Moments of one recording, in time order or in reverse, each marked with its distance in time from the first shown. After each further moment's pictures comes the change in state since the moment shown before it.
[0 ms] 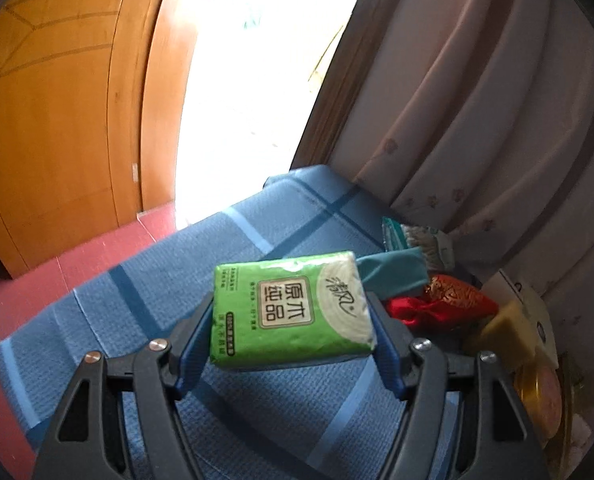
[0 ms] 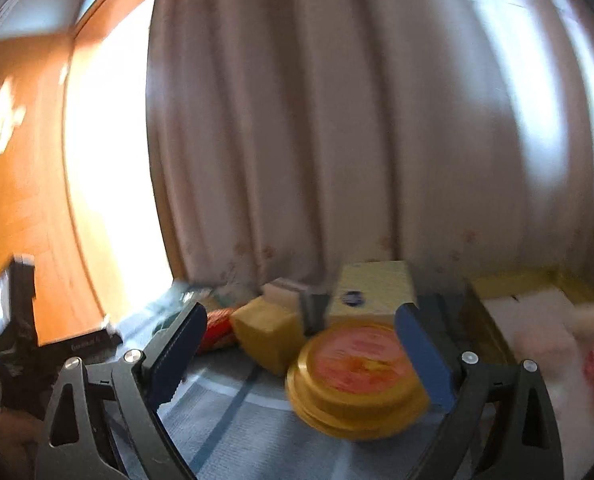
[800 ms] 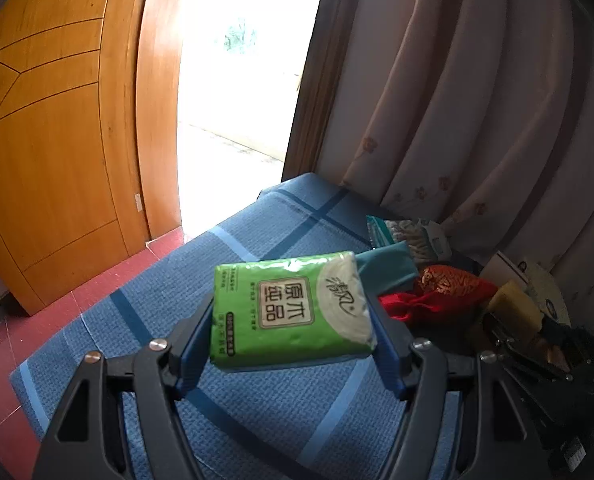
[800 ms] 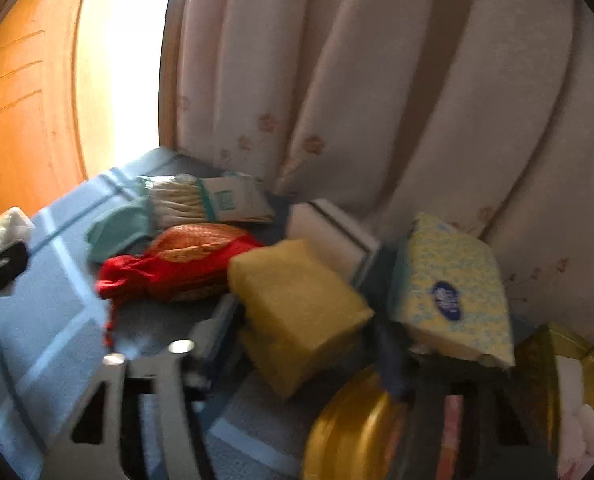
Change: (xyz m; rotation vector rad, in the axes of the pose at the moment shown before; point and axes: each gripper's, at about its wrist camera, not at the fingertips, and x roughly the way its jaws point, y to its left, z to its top) left arm -0.002 -0.019 0.000 0.111 -0.033 0.042; right arm 0.143 0.038 -0.011 -0.304 0.385 -0.015
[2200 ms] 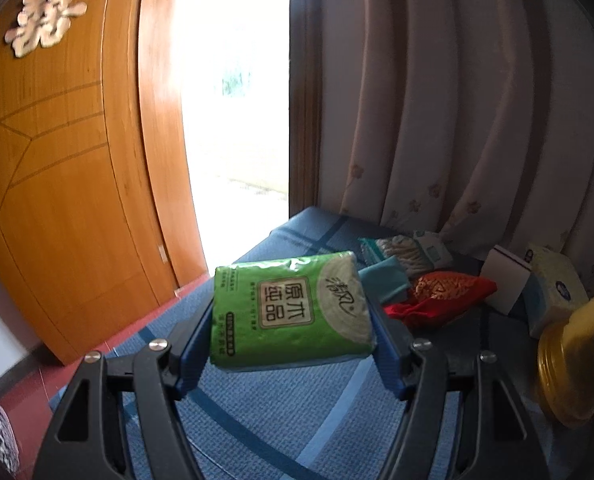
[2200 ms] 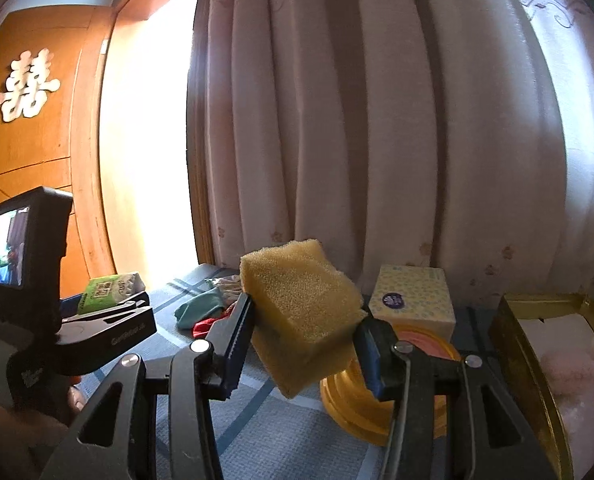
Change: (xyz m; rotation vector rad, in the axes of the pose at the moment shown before) left arm -0.031 -0.027 -0.009 0.152 -0.159 0.109; right arm -0.129 -0.020 -0.065 0.229 -0.433 0.066
